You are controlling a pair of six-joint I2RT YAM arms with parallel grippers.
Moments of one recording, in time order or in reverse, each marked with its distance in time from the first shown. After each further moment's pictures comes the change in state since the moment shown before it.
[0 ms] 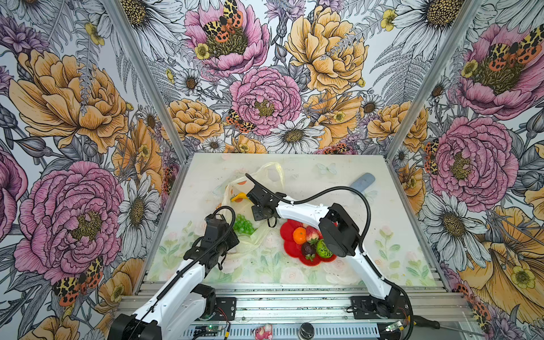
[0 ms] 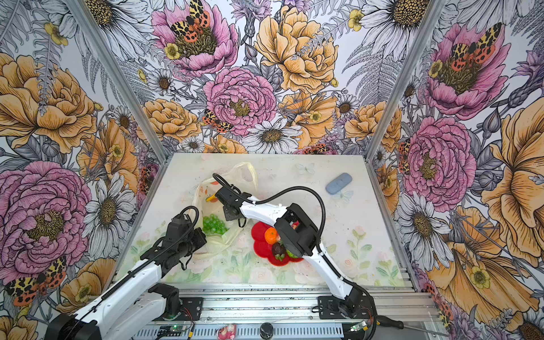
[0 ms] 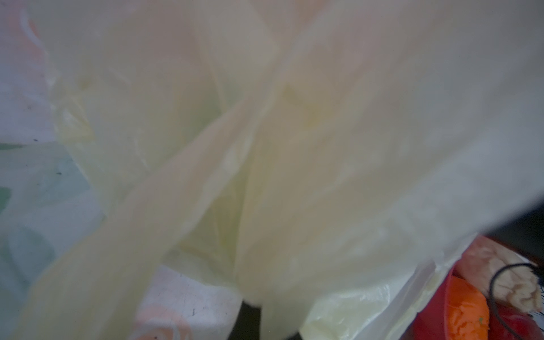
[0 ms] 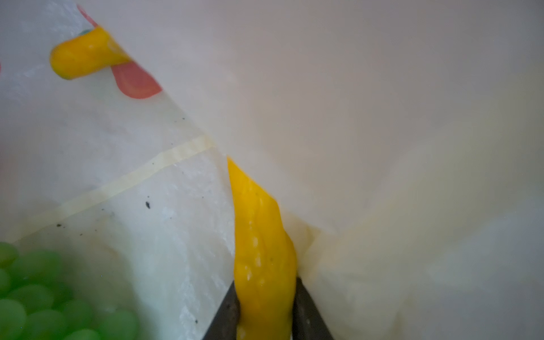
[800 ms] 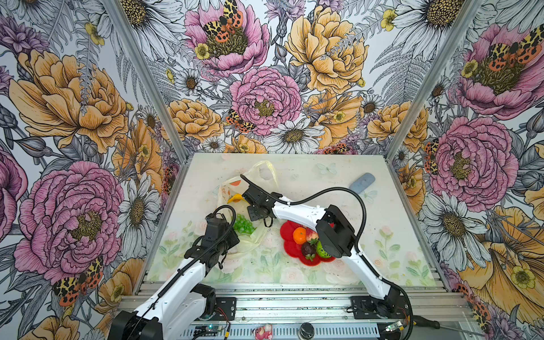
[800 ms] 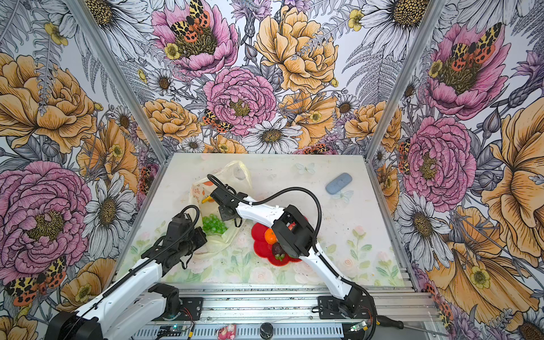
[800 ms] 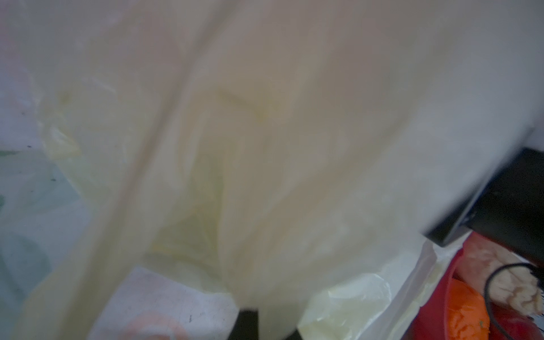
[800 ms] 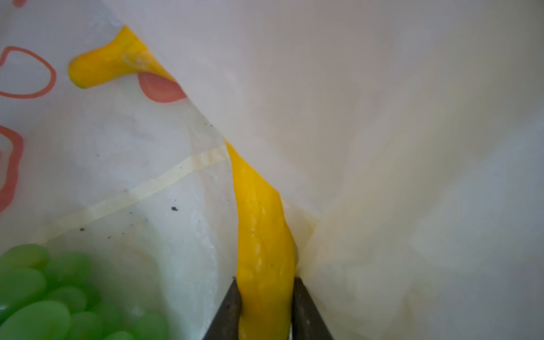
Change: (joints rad) left arm 0.000 0.020 0.005 0.018 0.000 0.003; right arm 0.016 0.052 0.100 -0.037 0.007 -0.039
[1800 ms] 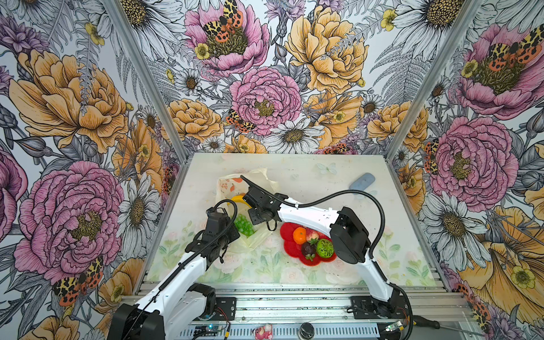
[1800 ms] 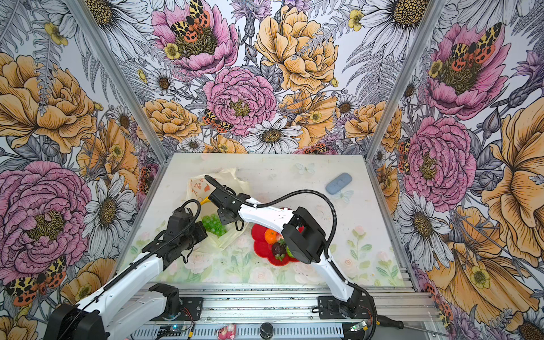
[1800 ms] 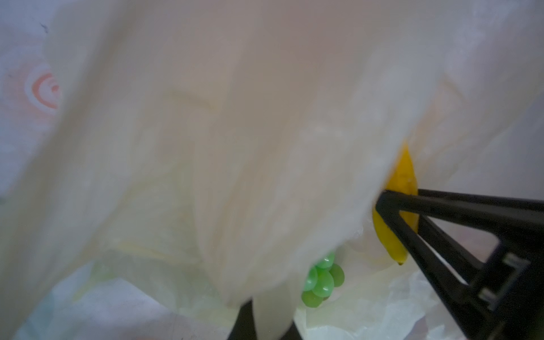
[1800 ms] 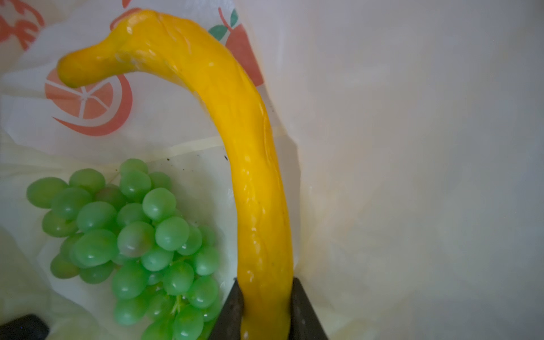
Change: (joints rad) left arm 0.004 0.056 0.077 0.007 -0.031 0.046; right arm 0.049 -0.196 -0.172 -0.033 -0.009 -0.003
